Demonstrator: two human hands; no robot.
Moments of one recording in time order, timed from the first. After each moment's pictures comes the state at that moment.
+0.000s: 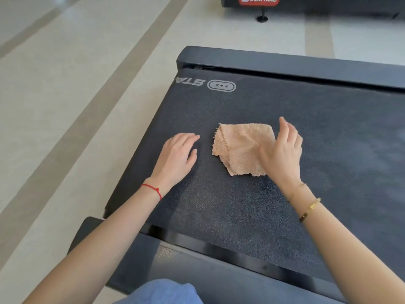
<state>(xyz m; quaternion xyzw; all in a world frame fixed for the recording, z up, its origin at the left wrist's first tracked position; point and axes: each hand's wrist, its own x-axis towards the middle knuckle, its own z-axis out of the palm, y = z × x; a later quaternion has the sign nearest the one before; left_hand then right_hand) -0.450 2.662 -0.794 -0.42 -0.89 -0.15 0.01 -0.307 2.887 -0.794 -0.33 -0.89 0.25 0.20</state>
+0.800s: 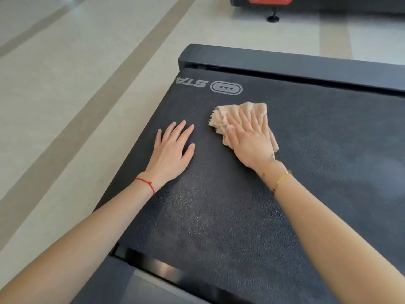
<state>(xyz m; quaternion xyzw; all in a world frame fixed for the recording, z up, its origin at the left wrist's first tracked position) -0.503 2.686 -0.828 -0.35 -0.93 -0.12 -0.02 -0.413 2.900 -0.822 -0.16 -0.98 0.11 0.02</state>
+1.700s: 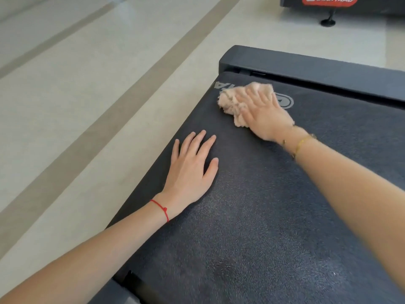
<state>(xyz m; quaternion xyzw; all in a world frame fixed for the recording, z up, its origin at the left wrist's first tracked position) -0.510 2.669 -0.835 -0.28 -0.95 -0.13 0.02 -0.562 2.920 -0.820 0.00 -1.00 0.07 -0.01</state>
